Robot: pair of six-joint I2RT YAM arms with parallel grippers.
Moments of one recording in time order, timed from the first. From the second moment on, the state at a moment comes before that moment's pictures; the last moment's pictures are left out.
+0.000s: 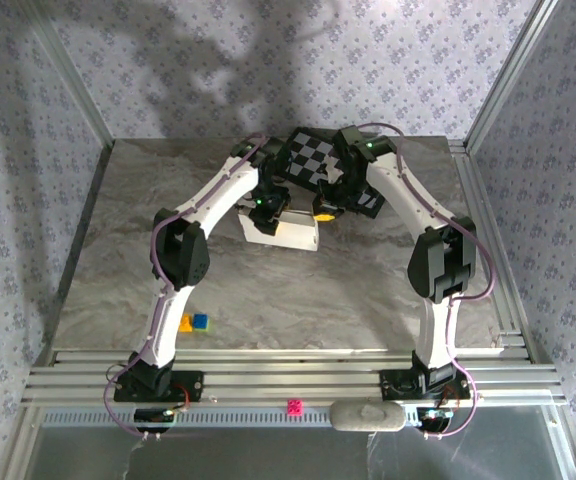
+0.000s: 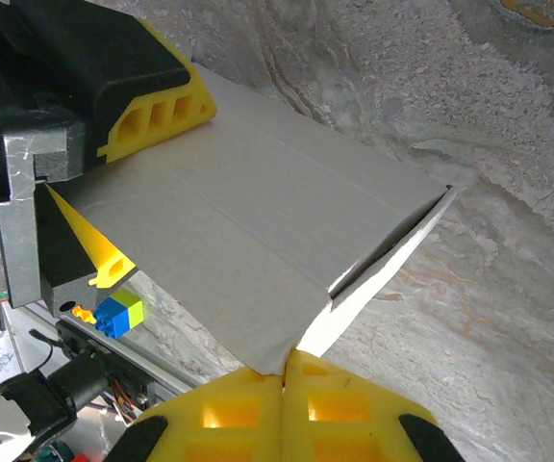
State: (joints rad) left arm -0.58 2.27 2.19 -1.36 0.20 -1.73; right arm 0.40 1.98 1.91 -1.26 -0.51 0.35
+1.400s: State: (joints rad) left arm -0.58 2.28 2.20 -1.35 0.20 -1.72; right arm 0.39 2.00 1.93 -1.25 -0.53 0.38
